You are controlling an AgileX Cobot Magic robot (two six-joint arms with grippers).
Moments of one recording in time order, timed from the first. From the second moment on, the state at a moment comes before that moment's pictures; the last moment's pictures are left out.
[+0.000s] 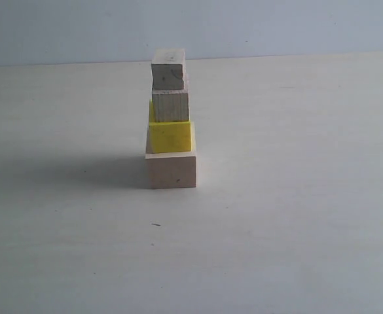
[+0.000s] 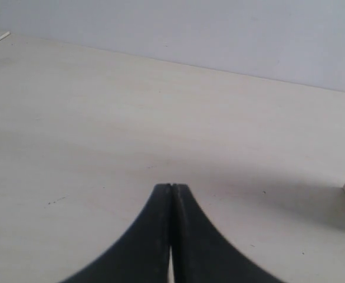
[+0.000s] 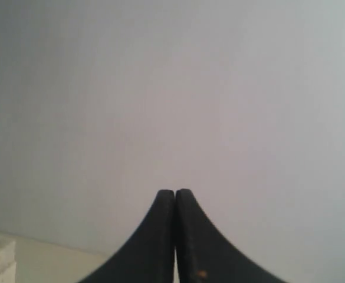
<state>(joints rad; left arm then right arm) 0.02 0.00 0.00 -0.04 0.37 -0.11 0.01 0.12 -0.90 0.28 0.71 -0.38</state>
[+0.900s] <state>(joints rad) 0.02 0.00 0.00 -0.04 0.37 -0.11 -0.02 0.14 -0.06 0.26 0.13 -0.25</state>
